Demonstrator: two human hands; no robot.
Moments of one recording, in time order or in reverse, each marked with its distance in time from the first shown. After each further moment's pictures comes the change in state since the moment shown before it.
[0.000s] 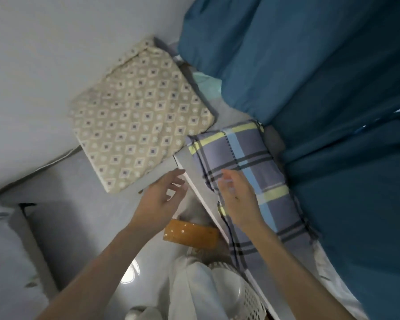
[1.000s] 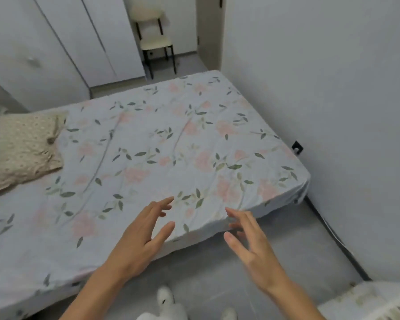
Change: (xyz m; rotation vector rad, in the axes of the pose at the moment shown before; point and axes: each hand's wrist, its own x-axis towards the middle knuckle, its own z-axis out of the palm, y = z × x) left_hand -0.738 -0.193 -0.152 -0.238 1.432 -0.784; right_hand -0.469 -0.353 0.438 -0.358 -1.627 -1.051
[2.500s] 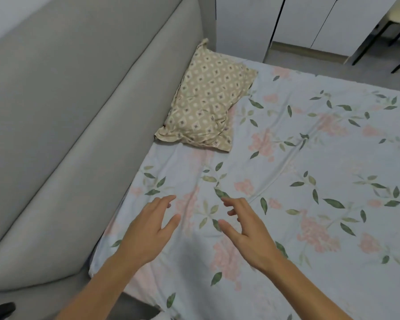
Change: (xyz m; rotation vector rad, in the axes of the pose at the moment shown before) left_hand -0.052 -0.658 -0.406 -0.040 0.400 -0.772; right_hand 0.451 -0.177 0.752 -0.334 -0.757 -0.223
